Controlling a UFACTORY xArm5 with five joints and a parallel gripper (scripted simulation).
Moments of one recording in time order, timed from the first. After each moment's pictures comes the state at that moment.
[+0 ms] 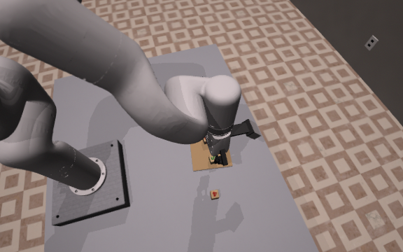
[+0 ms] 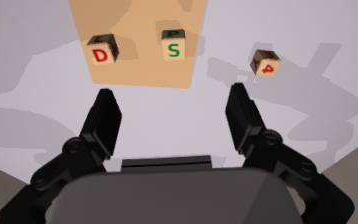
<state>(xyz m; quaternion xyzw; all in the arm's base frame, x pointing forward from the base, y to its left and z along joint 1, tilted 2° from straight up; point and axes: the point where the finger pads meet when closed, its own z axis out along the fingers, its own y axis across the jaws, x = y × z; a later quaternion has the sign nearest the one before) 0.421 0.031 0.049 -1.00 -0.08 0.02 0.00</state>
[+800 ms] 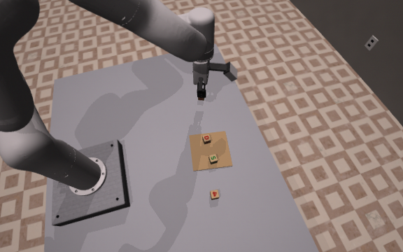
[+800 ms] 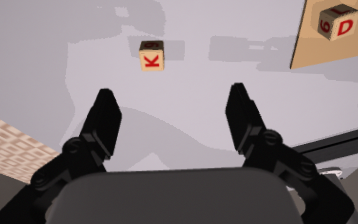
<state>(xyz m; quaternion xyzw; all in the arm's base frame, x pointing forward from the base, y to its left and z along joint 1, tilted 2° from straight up) 0.412 0.289 0.039 -1.00 0.10 0.01 -0.01</state>
